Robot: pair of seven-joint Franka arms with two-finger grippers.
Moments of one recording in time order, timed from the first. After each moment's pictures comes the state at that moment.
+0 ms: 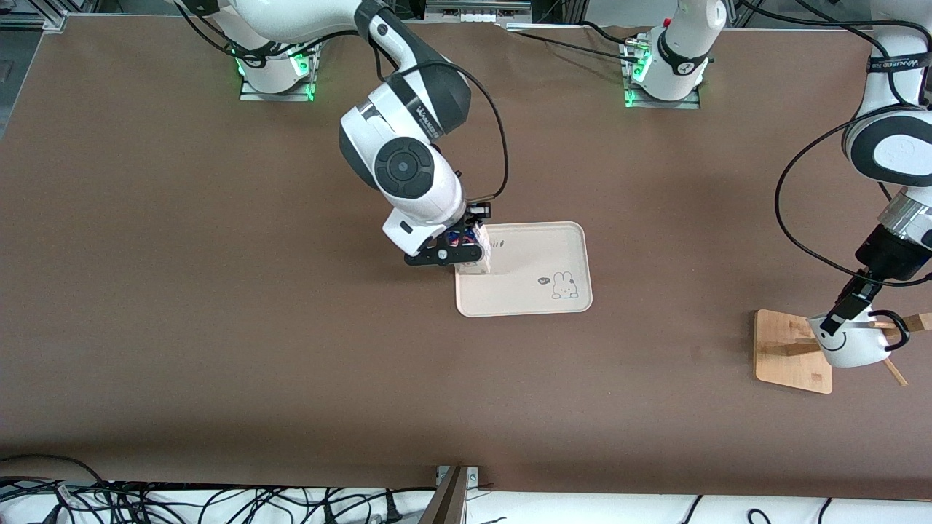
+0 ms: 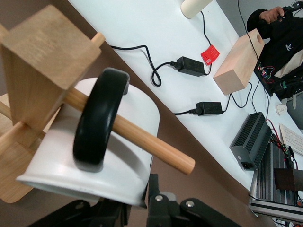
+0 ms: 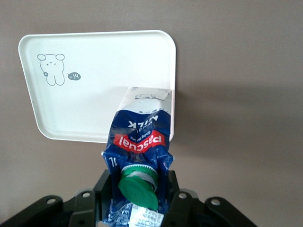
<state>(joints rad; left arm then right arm) 0.20 0.22 -0.02 -2.00 -0.90 2.70 0.16 0.69 0.75 0.01 -1.06 0.24 1.74 0.59</state>
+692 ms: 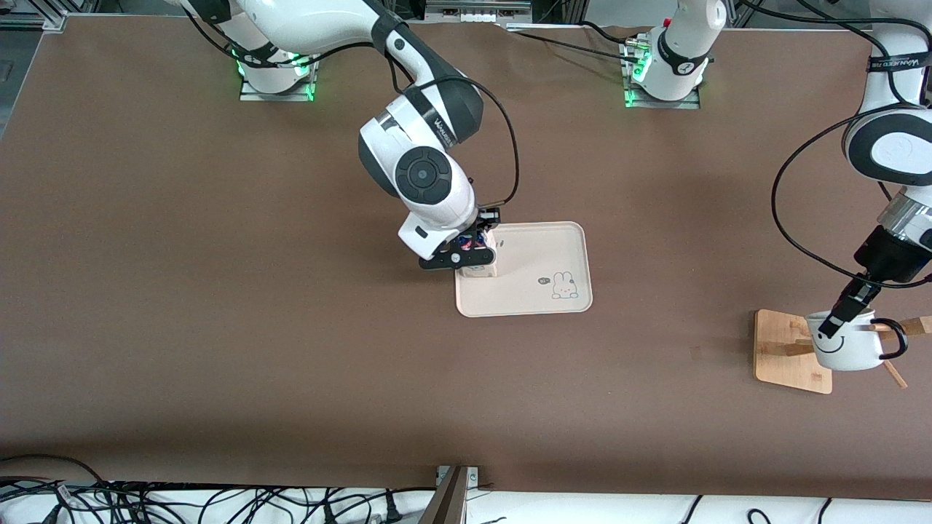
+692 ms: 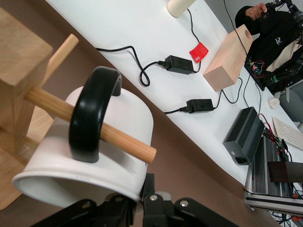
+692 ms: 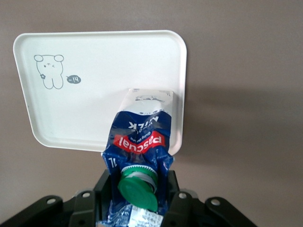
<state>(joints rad) 0.20 0.21 -0.05 -1.98 -0.87 2.70 0.17 0.71 0.80 0.00 -1.06 0.23 1.80 0.59</state>
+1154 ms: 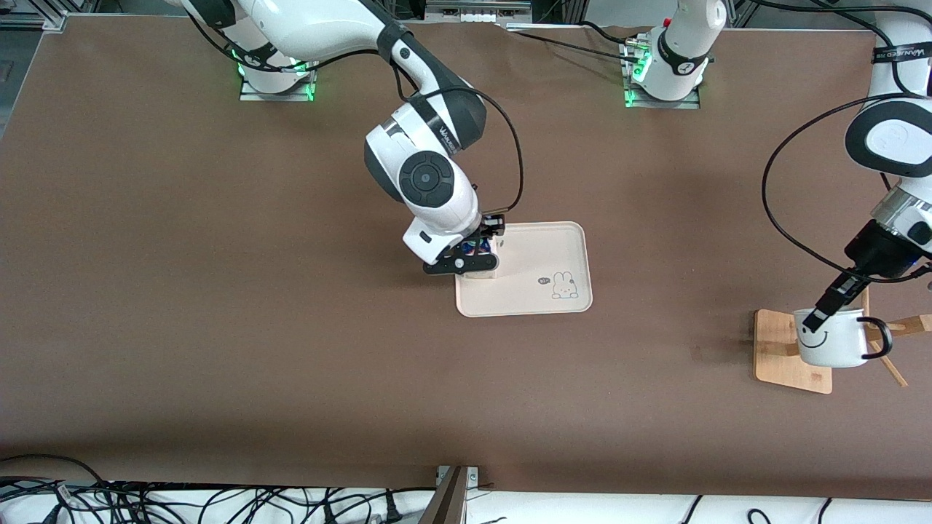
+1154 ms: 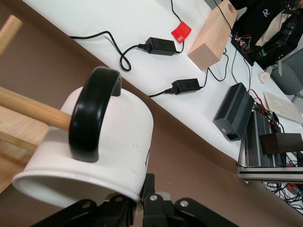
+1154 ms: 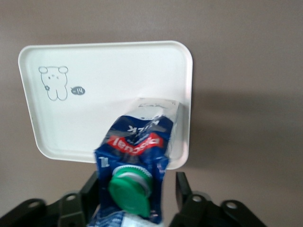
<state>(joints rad) 0.20 0.18 -0.09 -1.98 -0.81 2.64 0.17 0.71 0.82 0.00 -1.05 0.23 1.87 0.62</state>
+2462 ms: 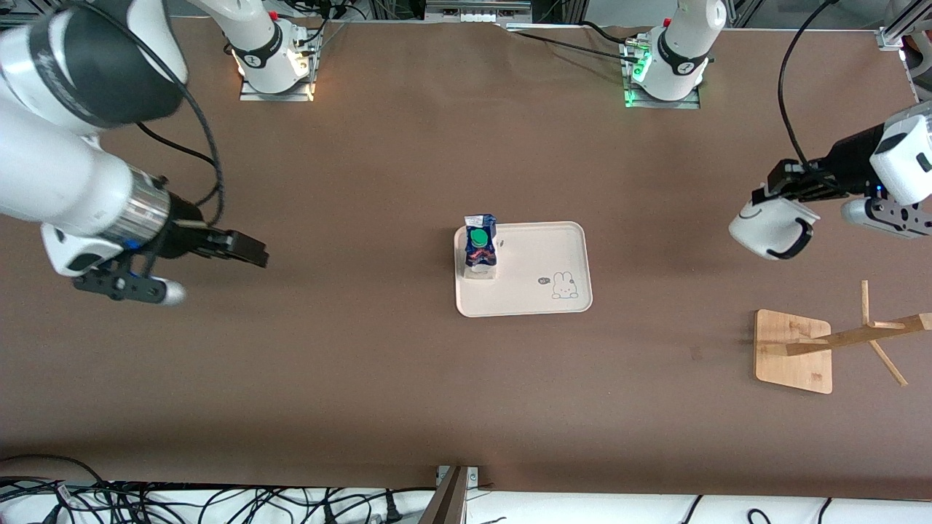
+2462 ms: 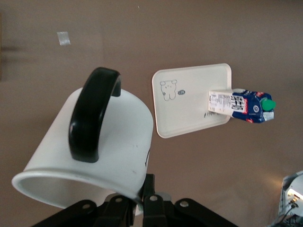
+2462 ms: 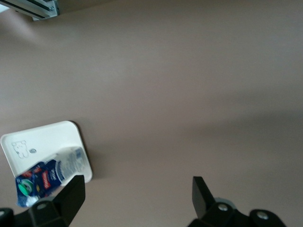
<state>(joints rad) 0.20 0.06 -0.15 -1.64 -0.36 1.53 0.13 0.31 0.40 -0.15 -1.15 0.22 1.54 0.37</state>
